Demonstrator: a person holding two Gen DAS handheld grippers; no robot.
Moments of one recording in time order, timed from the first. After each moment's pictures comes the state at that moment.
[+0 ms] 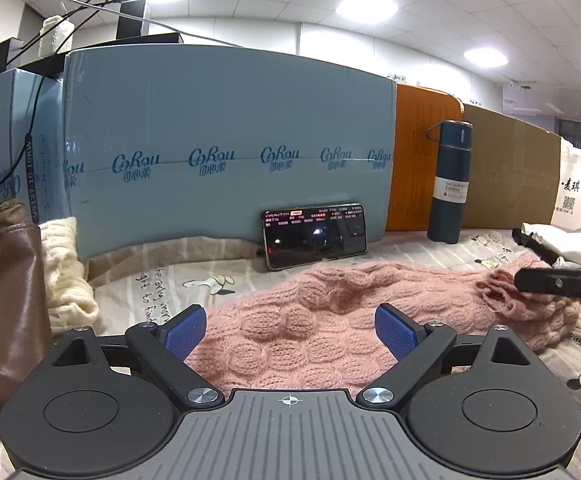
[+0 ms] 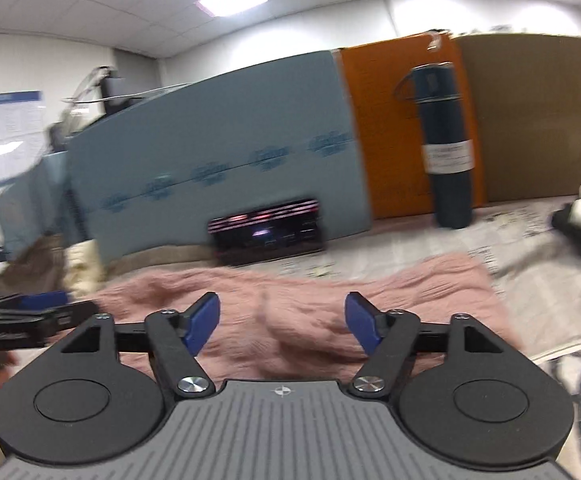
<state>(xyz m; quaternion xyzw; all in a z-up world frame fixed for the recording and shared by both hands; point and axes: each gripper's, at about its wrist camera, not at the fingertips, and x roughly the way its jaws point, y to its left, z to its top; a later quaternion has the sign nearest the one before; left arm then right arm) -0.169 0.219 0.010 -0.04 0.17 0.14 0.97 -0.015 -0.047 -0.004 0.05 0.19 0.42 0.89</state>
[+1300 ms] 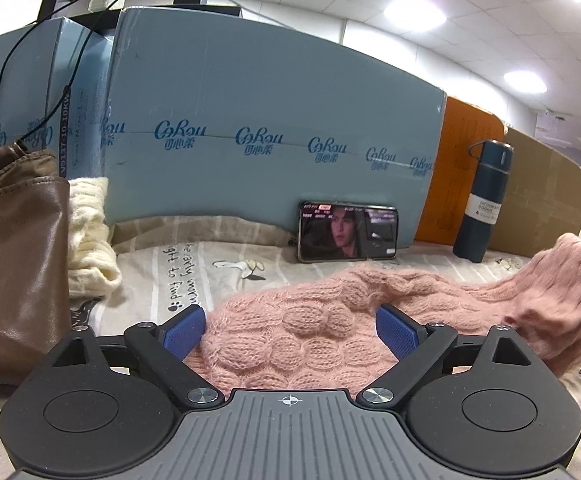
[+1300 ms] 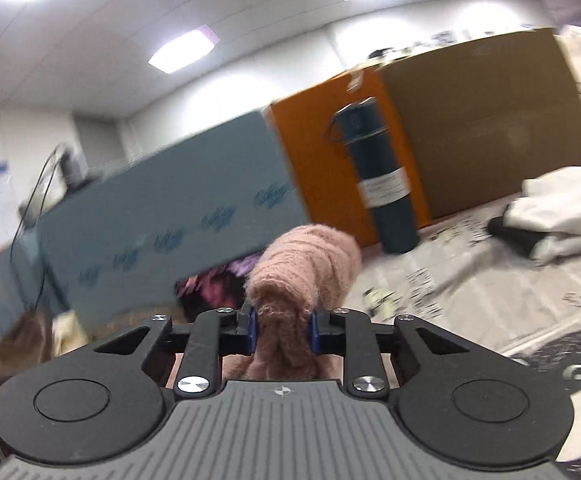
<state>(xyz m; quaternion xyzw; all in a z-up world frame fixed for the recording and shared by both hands) -0.171 0.244 0.005 -0.11 0.17 0.17 0.96 -0.011 -0.103 0.010 0.17 0.15 0.34 0.91</state>
